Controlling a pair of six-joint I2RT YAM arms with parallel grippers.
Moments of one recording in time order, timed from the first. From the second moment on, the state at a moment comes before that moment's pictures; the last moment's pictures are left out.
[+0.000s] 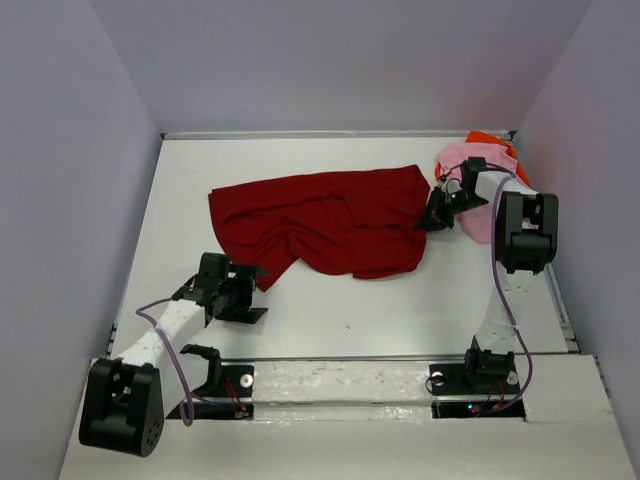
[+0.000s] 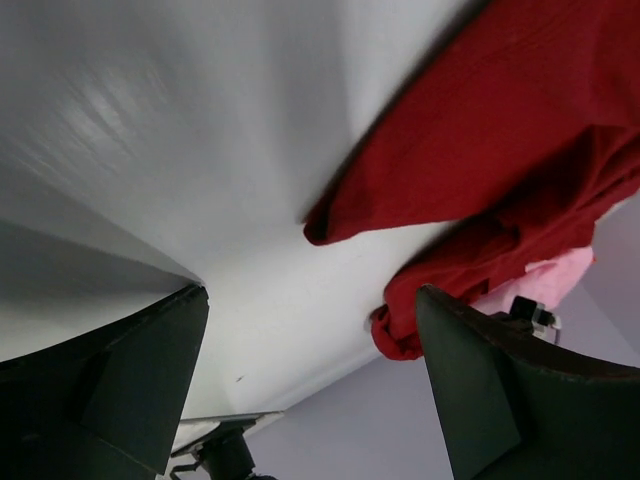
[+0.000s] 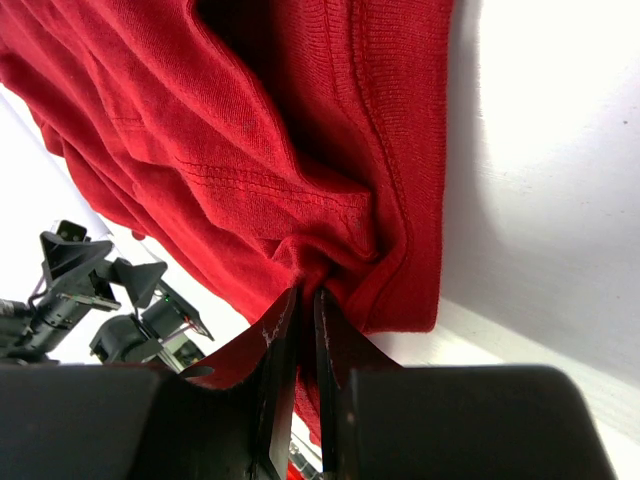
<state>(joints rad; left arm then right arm) -0.20 1.03 0.37 -0.42 0.21 -1.65 -0.09 2.15 1.54 -0.83 -0.75 0.23</state>
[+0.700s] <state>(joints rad) -0.19 1.05 0.29 -0.10 0.13 -1.72 -0.09 2.15 1.54 -0.83 -0.76 0.23</state>
